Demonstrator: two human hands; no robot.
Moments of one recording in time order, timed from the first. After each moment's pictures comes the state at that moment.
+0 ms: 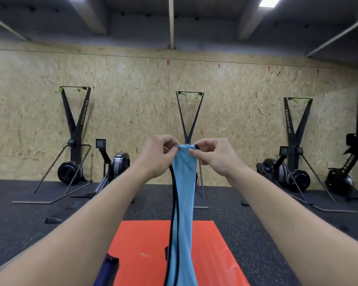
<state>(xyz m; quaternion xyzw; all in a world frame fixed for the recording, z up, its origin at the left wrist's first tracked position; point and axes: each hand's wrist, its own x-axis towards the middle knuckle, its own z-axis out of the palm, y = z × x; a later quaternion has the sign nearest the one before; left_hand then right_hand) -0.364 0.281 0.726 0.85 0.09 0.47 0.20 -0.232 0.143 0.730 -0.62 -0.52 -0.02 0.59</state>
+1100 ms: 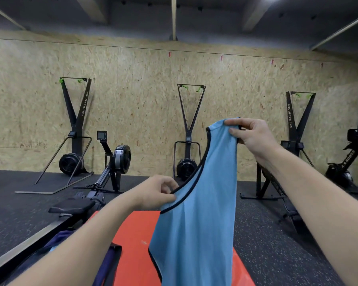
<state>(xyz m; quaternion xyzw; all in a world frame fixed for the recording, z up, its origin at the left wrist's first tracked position) -0.379 0.308 0.634 0.92 0.10 0.20 0.32 -0.180 0.103 0.750 -0.58 -0.47 -0.05 0.66</state>
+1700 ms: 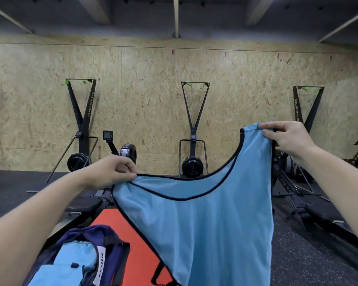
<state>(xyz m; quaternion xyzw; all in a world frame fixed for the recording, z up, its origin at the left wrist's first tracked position) -0.464 0.390 0.672 0.93 0.15 0.24 0.25 -0.133 0.056 0.744 -0.66 -0.39 -0.13 0.63</state>
